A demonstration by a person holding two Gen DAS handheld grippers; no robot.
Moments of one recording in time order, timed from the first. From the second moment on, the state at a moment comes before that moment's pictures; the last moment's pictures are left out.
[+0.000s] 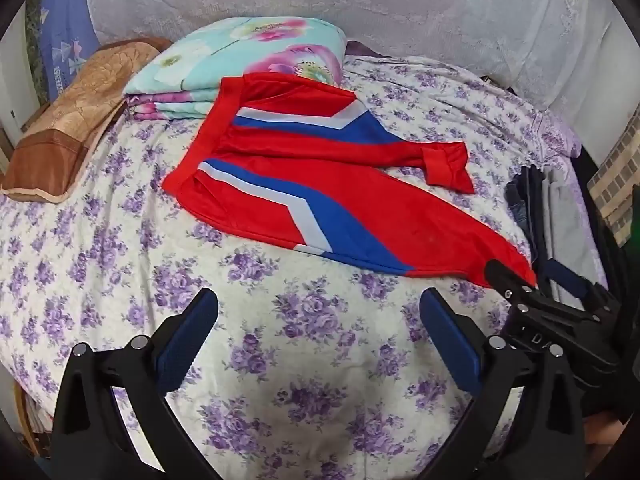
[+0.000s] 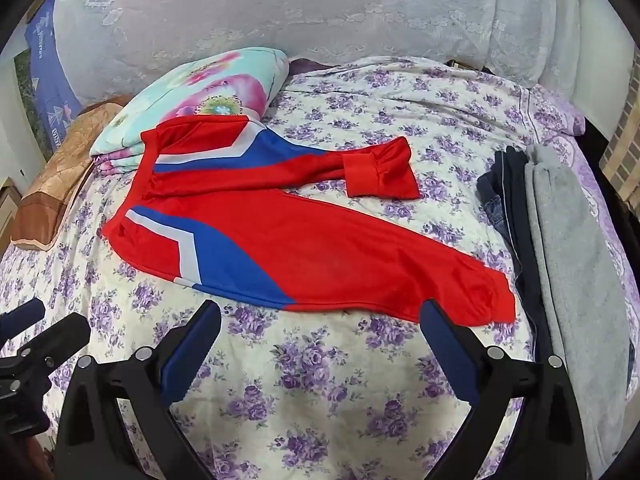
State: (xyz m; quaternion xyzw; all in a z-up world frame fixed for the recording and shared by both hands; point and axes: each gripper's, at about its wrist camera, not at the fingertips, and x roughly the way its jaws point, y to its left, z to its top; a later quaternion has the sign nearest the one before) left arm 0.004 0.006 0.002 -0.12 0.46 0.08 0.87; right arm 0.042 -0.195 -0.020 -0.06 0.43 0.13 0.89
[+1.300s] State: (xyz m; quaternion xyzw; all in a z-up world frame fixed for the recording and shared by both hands) left arm 0.004 0.003 -0.004 -0.11 0.48 0.10 0.87; right arm 0.035 -0.191 -0.023 -0.07 0.44 0.14 0.89
